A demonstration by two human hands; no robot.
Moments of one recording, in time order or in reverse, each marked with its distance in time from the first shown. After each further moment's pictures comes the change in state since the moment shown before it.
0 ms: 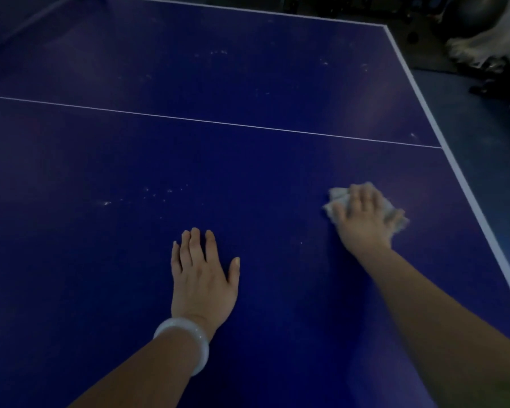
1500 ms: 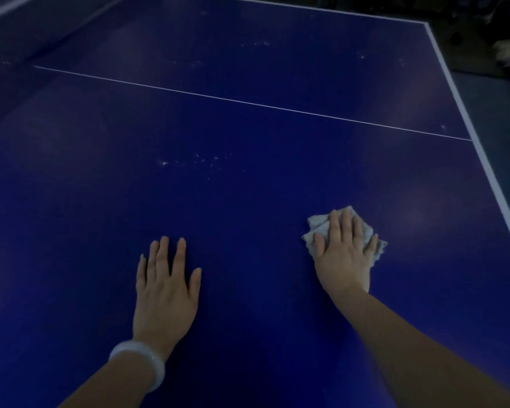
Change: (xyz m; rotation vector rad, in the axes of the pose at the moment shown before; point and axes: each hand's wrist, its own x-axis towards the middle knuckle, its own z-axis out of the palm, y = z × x) left_hand -0.120 -0.117 -0.013 -0.035 -0.018 -0.110; right_hand -0.165 -0.050 0.027 0.039 0.067 -0.162
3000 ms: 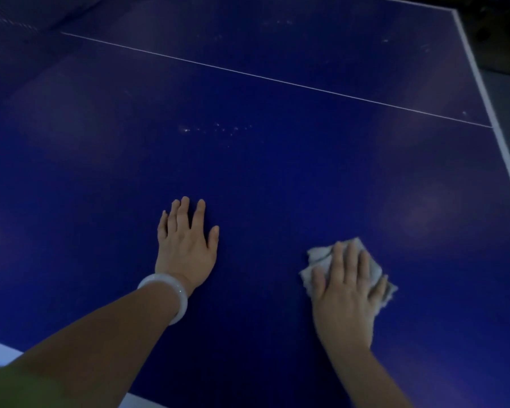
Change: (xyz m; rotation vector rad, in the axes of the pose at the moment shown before) left_hand 0.003 -0.002 0.007 -0.027 0.052 -0.011; right_hand -0.136 -0.005 0.013 -0.059 0.032 -0.028
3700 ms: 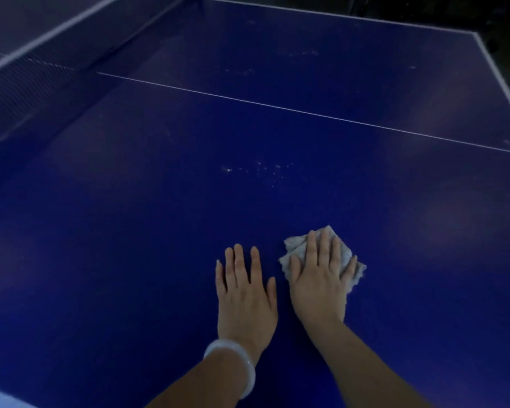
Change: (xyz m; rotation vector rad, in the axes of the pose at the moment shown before) left_hand -0.003 0.002 -0.015 0.004 -0.122 0.025; right_hand 0.071 -0.157 0.000 0.055 -0.066 -0.049
